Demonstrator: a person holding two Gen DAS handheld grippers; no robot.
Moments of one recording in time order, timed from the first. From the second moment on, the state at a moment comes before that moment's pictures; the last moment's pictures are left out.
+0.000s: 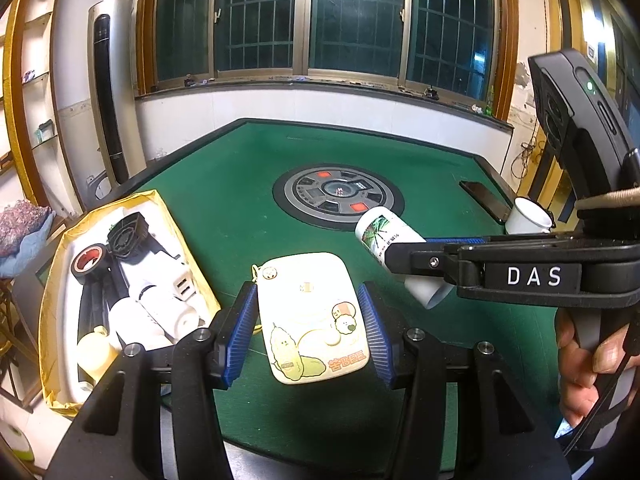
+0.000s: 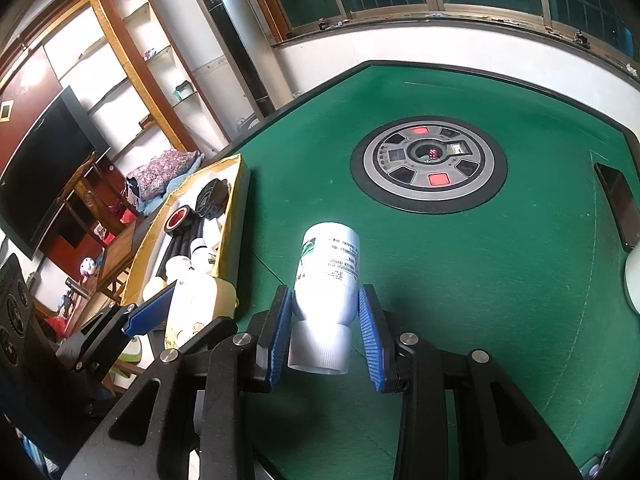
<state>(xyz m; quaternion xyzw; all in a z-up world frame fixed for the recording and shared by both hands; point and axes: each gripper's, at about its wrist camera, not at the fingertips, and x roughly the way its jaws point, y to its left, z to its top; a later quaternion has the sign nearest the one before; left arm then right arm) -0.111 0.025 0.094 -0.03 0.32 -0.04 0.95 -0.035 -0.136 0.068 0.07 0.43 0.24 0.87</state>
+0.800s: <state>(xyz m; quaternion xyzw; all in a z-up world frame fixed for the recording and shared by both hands) -0.133 0.157 0.120 -0.10 0.25 0.09 0.96 -0.025 -0.011 0.092 0.03 0.40 0.32 0.86</state>
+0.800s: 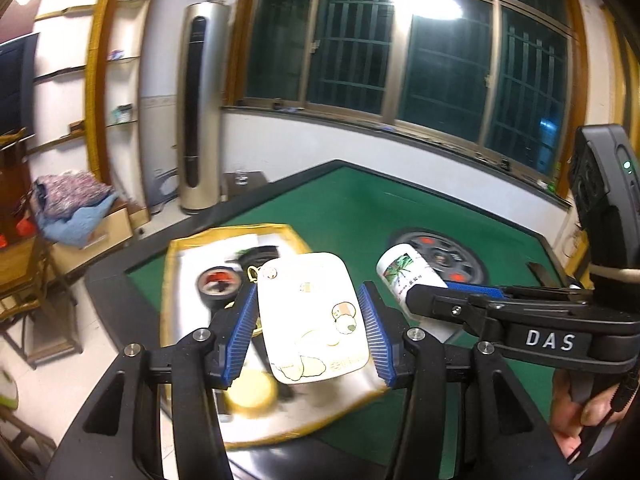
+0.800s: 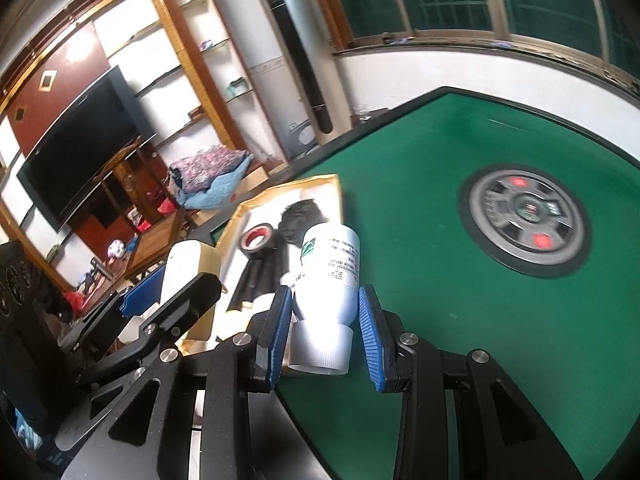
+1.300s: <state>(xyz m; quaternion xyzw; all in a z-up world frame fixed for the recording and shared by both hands) -0.111 0.225 0.064 -0.13 0.30 0.14 0.93 0.014 0.080 0.063 -0.01 0.43 0.35 0.83</state>
